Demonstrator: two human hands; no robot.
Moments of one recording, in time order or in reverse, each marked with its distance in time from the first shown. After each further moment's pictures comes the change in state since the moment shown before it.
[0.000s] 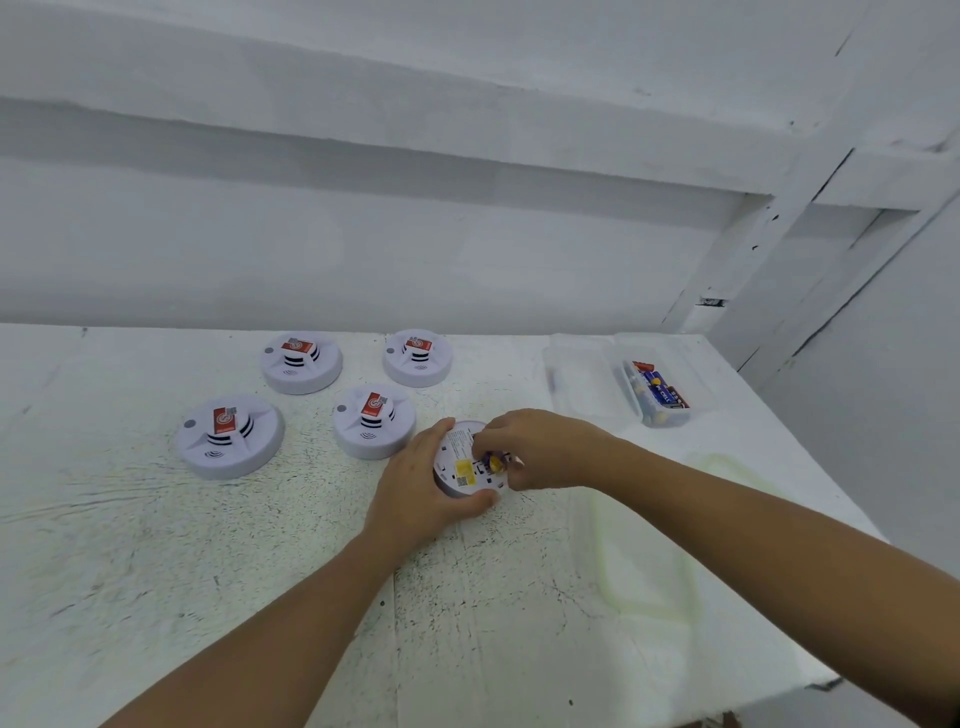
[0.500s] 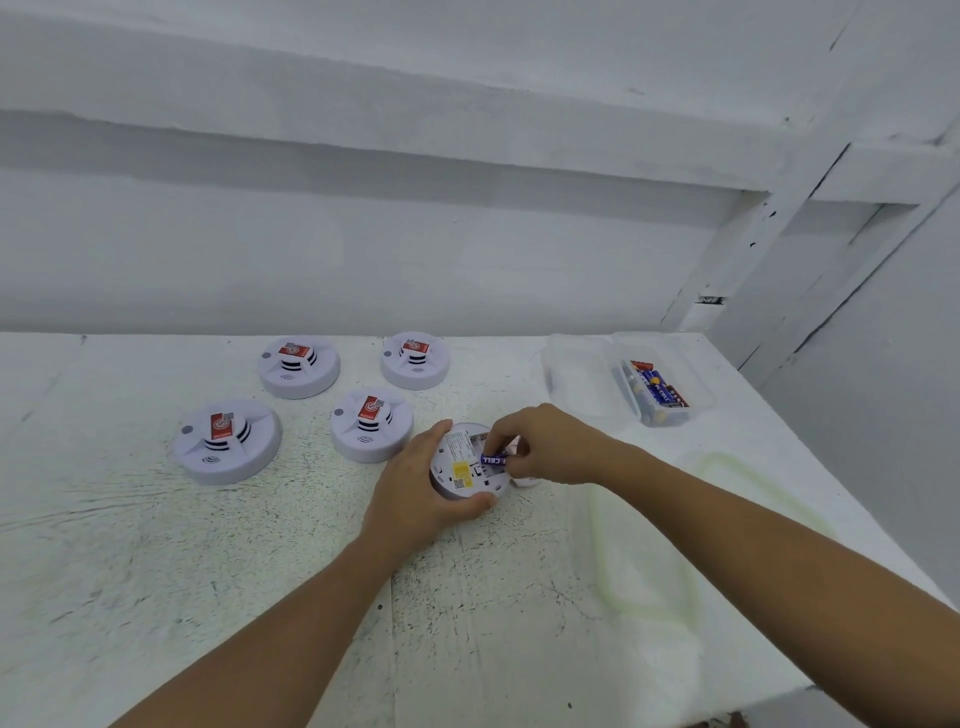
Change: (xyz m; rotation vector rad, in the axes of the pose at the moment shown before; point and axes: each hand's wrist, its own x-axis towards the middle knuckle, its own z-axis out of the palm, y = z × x) left_hand -0.002 0.003 -0.001 0.005 0.007 0.000; right_hand -0.007 0.013 0.010 0.402 0.121 0.198
